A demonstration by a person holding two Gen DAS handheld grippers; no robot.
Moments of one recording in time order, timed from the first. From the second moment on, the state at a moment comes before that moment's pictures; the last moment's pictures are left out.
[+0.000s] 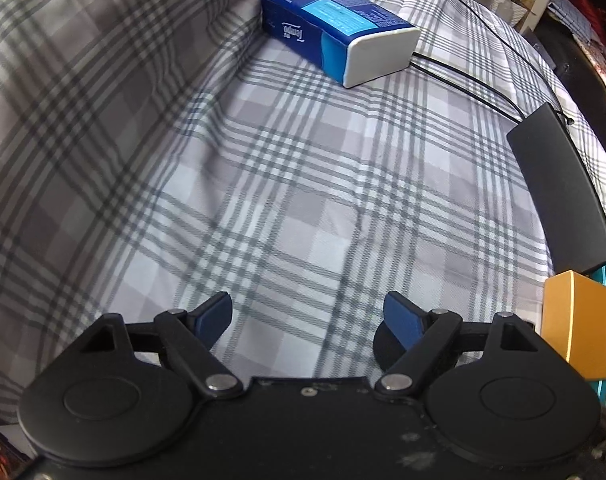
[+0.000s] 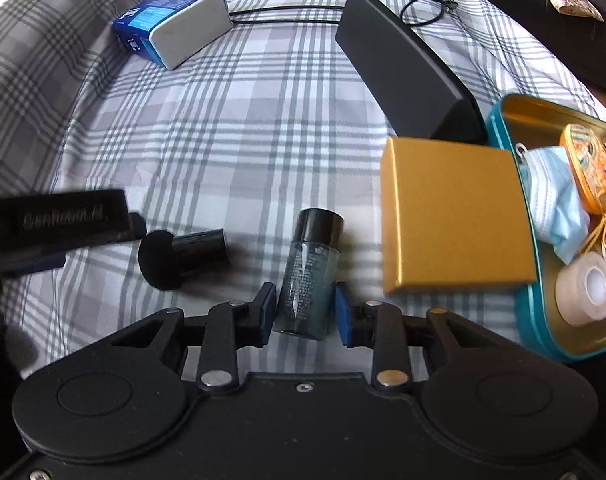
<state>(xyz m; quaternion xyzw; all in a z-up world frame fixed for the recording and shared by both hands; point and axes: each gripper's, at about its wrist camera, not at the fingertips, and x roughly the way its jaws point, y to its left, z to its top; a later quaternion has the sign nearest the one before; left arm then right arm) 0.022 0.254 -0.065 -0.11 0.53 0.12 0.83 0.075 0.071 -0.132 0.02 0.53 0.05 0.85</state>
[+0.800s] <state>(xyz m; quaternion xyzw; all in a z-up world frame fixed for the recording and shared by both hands) 0.008 0.222 -0.054 -0.06 0.51 0.09 0.85 0.046 0.045 -0.112 0.05 0.51 0.08 0.85</state>
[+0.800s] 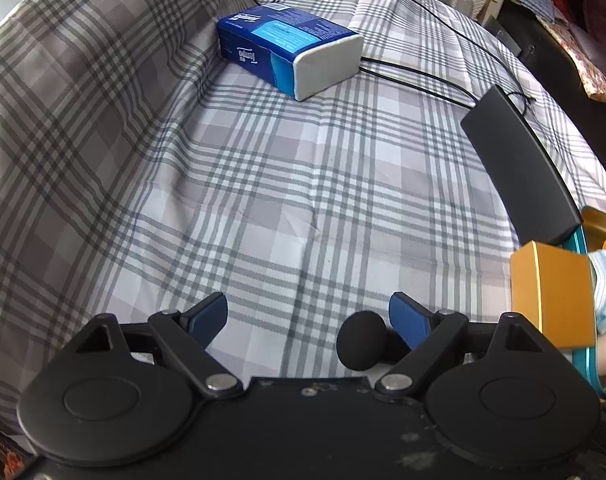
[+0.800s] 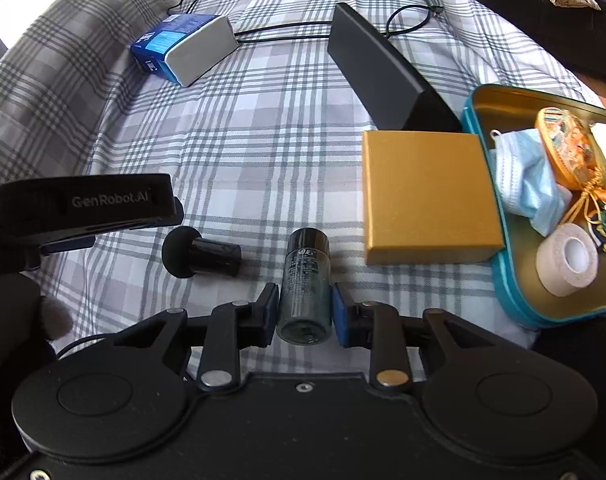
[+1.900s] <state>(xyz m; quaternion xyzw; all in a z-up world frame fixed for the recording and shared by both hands) 0.003 0.182 -0.081 0.01 0.51 0.05 0.86 0.021 0.009 -0.098 0.10 0.47 0.08 0.88</state>
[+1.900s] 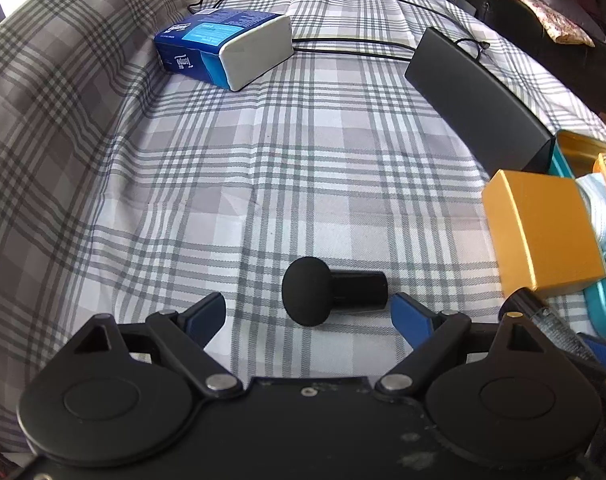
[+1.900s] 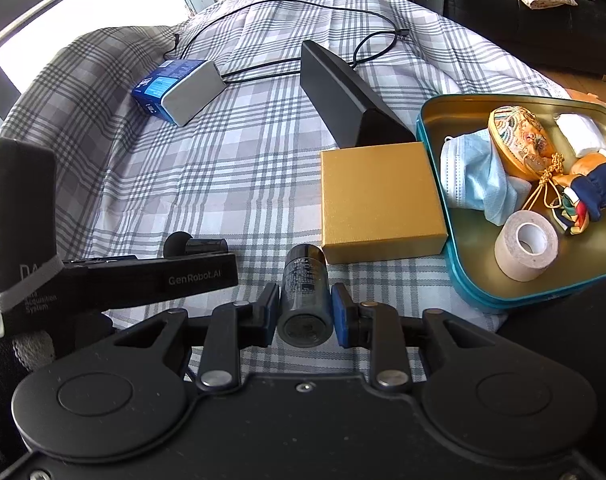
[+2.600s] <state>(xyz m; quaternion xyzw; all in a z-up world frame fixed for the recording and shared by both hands) 0.013 0.180 -0.094 0.01 0.52 0.06 0.85 0.022 0.009 -0.099 0.10 0.47 0.09 0.88</state>
